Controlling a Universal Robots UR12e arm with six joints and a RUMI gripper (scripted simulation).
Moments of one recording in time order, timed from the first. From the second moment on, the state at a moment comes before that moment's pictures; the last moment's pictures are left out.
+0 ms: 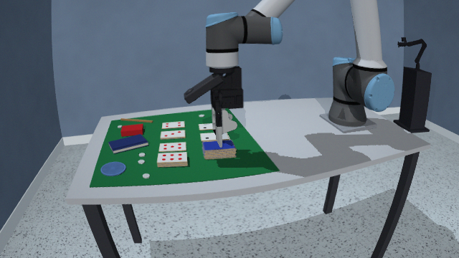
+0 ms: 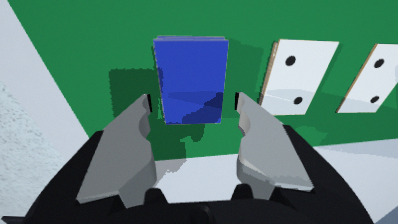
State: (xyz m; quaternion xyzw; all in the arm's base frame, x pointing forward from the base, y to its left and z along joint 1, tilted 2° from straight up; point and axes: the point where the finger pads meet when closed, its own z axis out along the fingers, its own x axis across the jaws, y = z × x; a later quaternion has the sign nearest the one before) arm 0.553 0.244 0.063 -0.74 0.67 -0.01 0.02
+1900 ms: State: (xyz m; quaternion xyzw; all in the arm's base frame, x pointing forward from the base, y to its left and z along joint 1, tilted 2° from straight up) arm 0.552 0.245 0.051 -0.74 0.67 -0.01 0.02
